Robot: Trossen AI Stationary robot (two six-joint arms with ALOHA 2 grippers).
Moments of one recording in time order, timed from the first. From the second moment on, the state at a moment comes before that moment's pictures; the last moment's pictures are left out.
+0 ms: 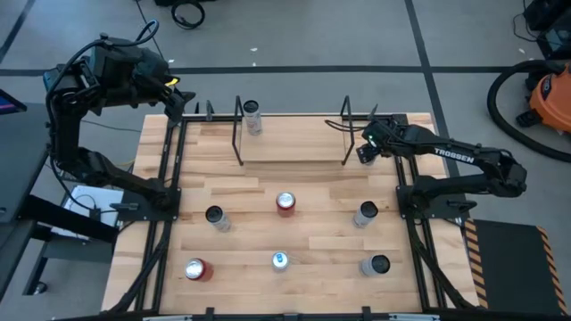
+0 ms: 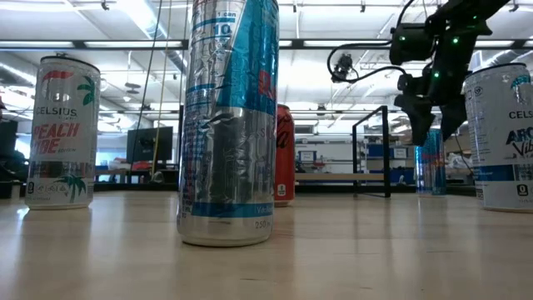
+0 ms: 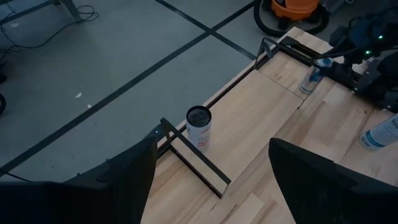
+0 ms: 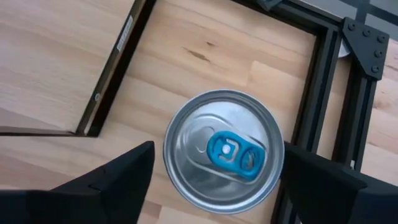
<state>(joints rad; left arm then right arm) 0.58 1.37 2.33 -1.57 -0.17 -0.12 -0.57 1.04 0.74 -0.92 0.39 0.59</state>
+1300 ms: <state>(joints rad) 0.58 1.37 2.33 -1.57 -0.17 -0.12 -0.57 1.04 1.14 -1.12 0.46 0.43</state>
